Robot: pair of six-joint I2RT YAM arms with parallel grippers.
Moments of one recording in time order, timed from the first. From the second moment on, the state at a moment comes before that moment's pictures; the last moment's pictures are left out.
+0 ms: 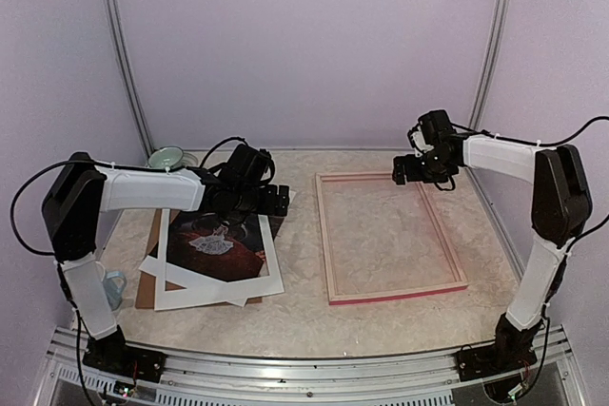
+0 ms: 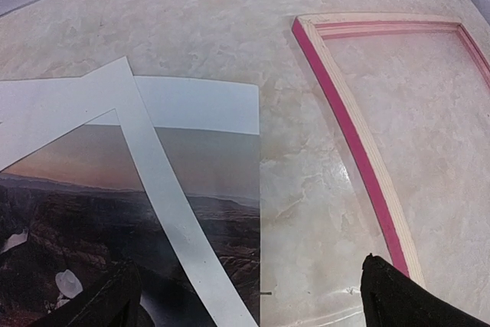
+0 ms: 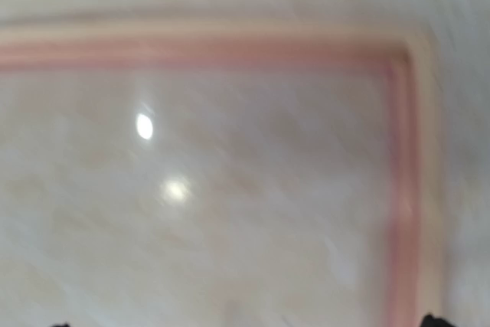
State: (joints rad) left arm -0.74 1.85 1.25 -0.16 -0.28 -0.42; right arm 0.31 1.85 1.43 -0.44 0.06 0.18
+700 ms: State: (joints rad) left arm -0.69 1.64 1.10 -0.18 -0.20 -0.53; right arm 0.14 1.63 0.91 -0.27 -0.13 0.30
